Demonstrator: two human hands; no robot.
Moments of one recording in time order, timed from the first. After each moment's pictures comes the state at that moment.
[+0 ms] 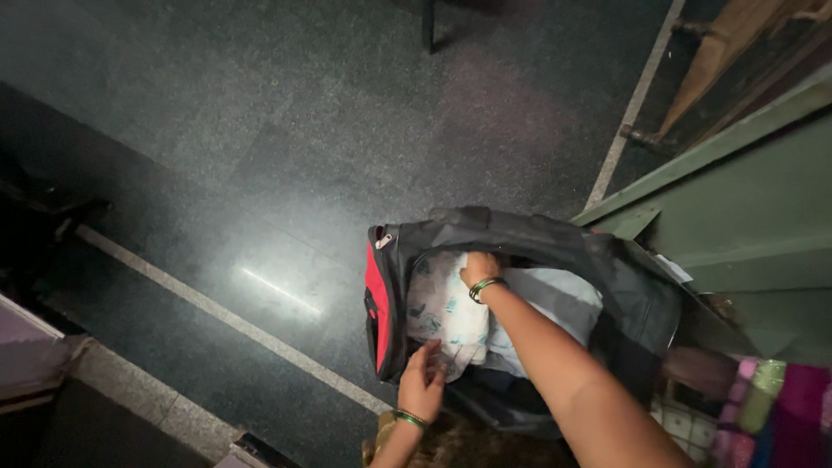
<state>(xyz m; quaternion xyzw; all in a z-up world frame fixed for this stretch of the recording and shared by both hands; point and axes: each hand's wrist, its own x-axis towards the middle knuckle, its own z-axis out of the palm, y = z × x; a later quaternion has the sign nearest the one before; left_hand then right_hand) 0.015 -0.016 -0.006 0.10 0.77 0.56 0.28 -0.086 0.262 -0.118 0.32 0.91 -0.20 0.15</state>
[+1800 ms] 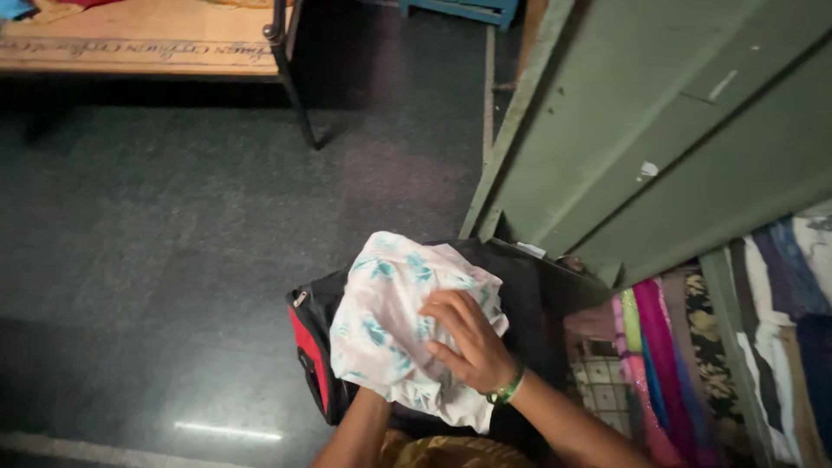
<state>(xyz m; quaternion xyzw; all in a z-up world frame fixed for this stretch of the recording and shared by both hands) -0.044 0.097 0.140 -0.05 0.16 0.82 0.54 0.105 0.188 0.276 0.07 0.91 -0.33 -0.25</state>
